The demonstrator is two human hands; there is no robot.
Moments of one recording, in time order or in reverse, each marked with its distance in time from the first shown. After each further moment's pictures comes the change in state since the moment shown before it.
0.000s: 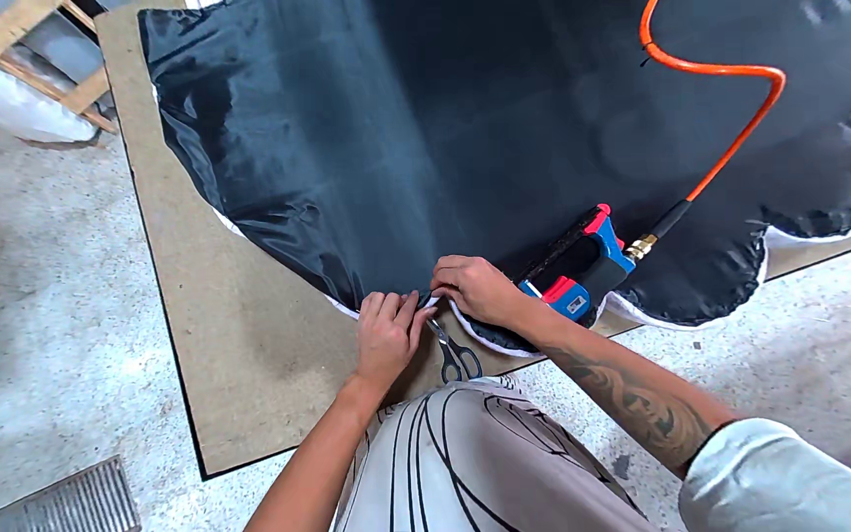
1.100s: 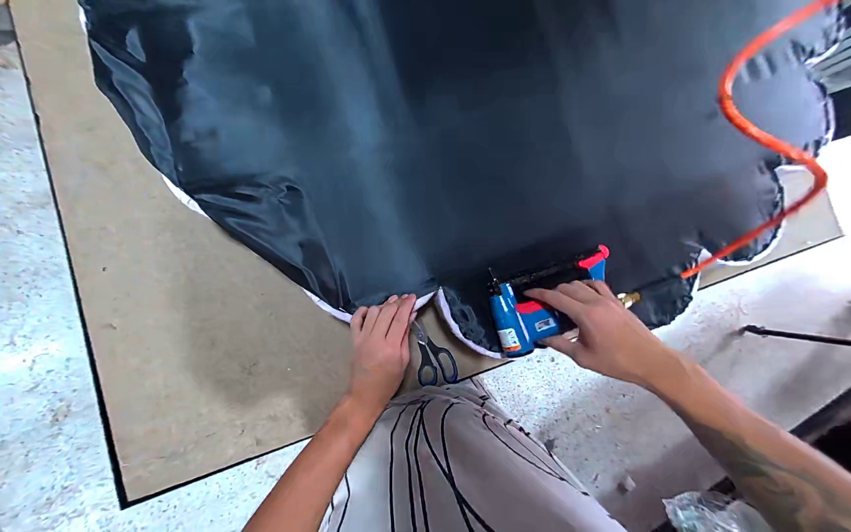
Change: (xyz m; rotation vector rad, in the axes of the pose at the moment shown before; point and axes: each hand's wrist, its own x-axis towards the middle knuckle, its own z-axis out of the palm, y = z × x) left_hand -0.028 0.016 0.015 -0.143 -0.020 -0.122; right_hand -0.142 -0.007 -0.100 -0.471 -0.237 0.412
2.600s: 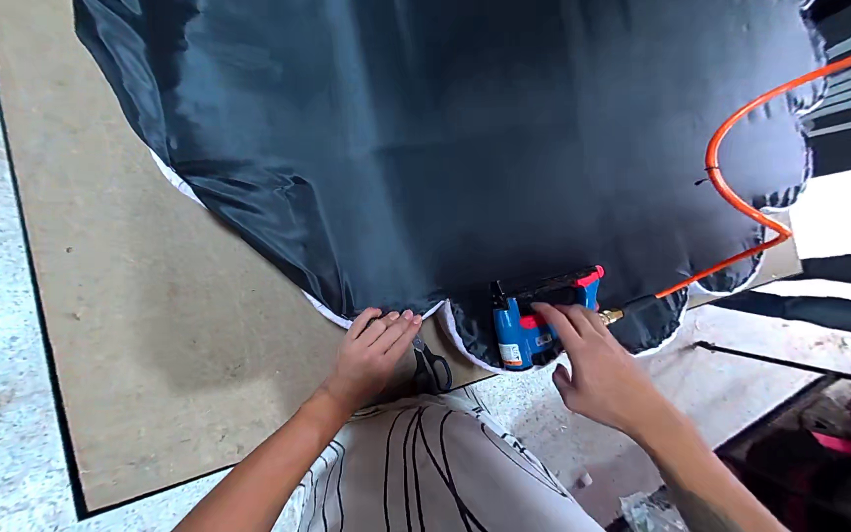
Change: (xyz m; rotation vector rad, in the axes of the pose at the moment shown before) left_hand -0.006 -0.047 0.002 0.003 -0.025 0.352; right_hand -0.001 -0.037 0.004 -0.062 -0.056 0.192
